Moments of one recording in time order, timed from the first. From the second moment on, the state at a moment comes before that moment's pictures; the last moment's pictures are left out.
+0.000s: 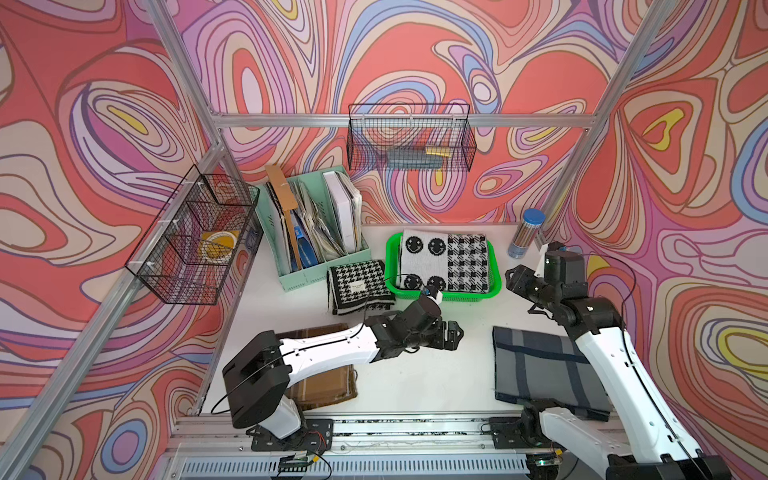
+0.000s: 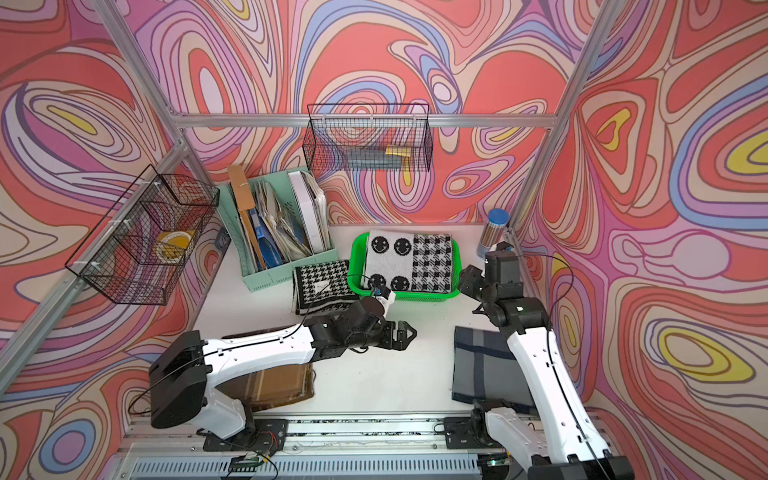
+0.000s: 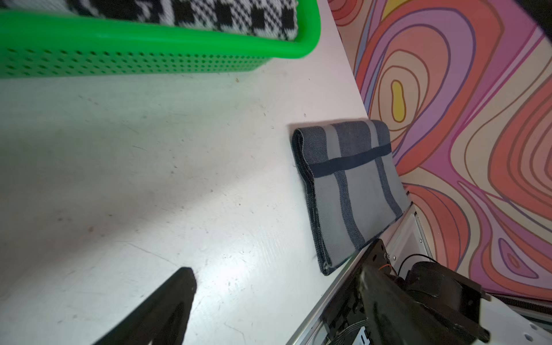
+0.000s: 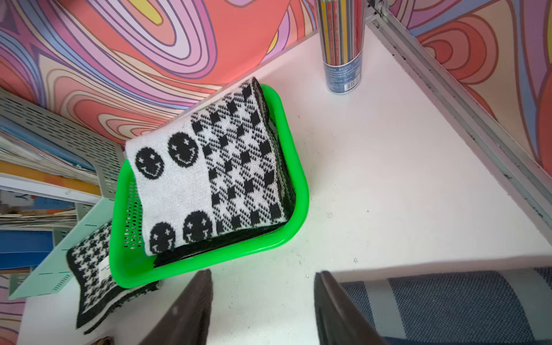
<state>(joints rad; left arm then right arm) -1.09 1.60 1.07 -0.13 0.03 -0.83 0.09 0.96 1.06 -0.75 0.04 0.52</state>
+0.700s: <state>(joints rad) -1.26 2.19 1.49 -0.07 0.01 -1.02 0.09 0.62 0.91 -0.93 0.07 0.67</state>
